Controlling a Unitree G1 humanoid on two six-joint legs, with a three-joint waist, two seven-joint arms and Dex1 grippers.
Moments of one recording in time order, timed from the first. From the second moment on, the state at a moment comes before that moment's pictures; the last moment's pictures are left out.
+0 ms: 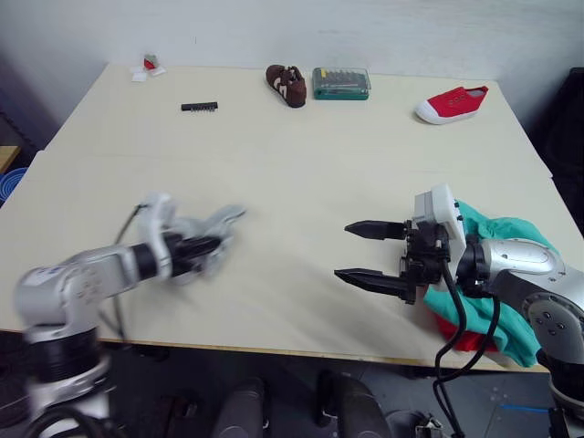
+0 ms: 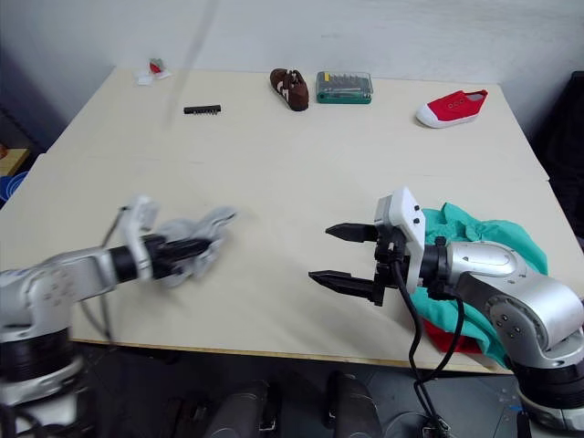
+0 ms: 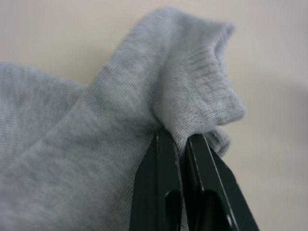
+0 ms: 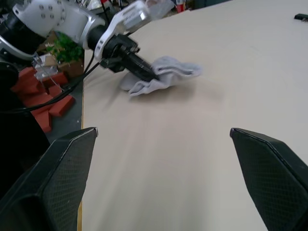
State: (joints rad) left arm -0.49 0.46 0.39 -0.26 -0.58 1.43 -0.51; right arm -0.35 -0.78 -0.09 -0.54 0.87 0.80 0.83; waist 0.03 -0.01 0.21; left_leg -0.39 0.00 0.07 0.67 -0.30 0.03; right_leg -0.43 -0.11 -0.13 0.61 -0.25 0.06
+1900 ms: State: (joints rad) left arm -0.36 0.85 -0.18 -0.30 -0.33 0.77 -0.81; right arm -0.76 -0.39 0.43 0.32 -0.06 -0.02 0.92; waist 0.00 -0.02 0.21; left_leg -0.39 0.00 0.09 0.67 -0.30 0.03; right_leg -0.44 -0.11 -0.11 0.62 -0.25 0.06
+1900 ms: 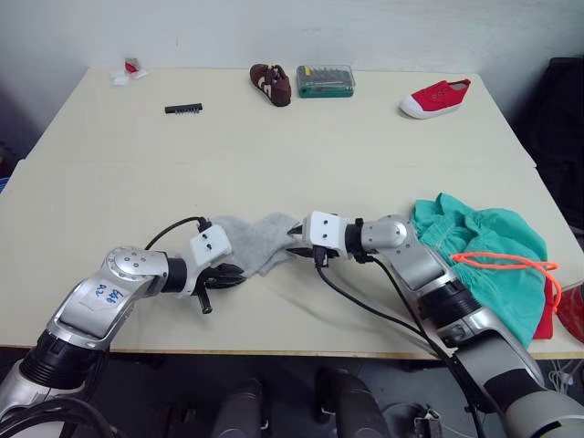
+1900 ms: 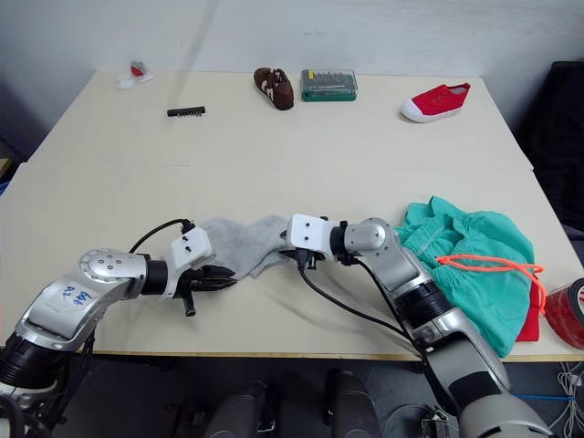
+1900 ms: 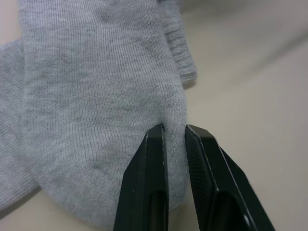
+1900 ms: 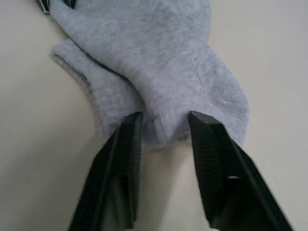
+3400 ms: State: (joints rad) left arm -0.93 0.80 -0.26 0.69 0.04 -0.10 -1.22; right arm -0.56 -0.31 0.48 -0.06 -0.10 0.20 0.91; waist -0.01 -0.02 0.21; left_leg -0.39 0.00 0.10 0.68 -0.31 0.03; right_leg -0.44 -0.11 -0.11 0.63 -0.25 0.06
